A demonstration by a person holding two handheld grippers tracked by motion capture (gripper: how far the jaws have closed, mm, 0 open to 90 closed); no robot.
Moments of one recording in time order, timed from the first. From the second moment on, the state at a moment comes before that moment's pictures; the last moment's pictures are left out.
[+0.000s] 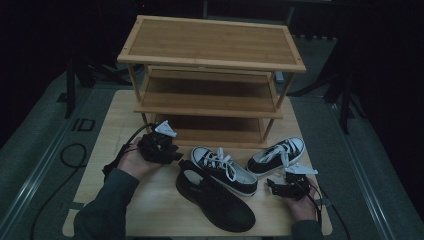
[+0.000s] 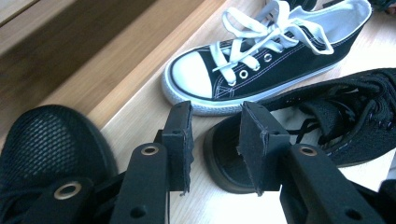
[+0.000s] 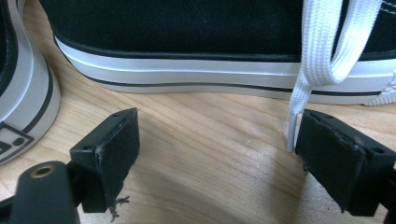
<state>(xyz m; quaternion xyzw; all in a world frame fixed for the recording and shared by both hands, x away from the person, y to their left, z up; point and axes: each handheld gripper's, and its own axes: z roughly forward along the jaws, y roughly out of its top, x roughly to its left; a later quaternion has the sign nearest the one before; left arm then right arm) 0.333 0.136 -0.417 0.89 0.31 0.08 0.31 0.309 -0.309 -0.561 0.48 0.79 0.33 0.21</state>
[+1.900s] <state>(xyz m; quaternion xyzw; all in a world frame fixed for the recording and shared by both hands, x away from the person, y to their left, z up) 0.325 0.128 -0.436 0.92 0.27 0.05 0.28 0.309 -0.309 -0.561 0.48 0.79 0.33 0.20</state>
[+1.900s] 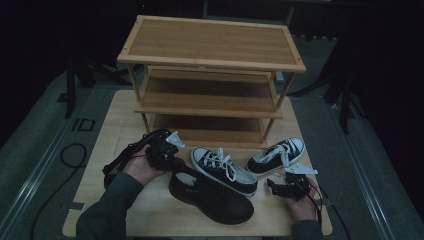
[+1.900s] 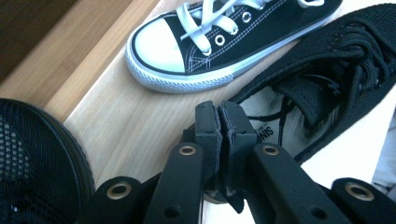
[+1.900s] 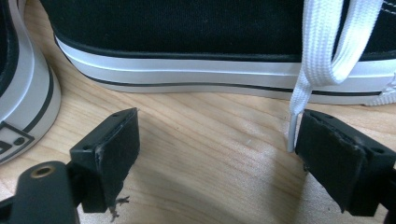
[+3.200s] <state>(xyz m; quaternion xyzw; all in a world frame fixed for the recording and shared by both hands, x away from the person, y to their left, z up) 0.304 0.200 -0.429 0.91 0.31 0.08 0.26 0.309 -0.309 -0.561 0.47 0.79 0.33 0.21</state>
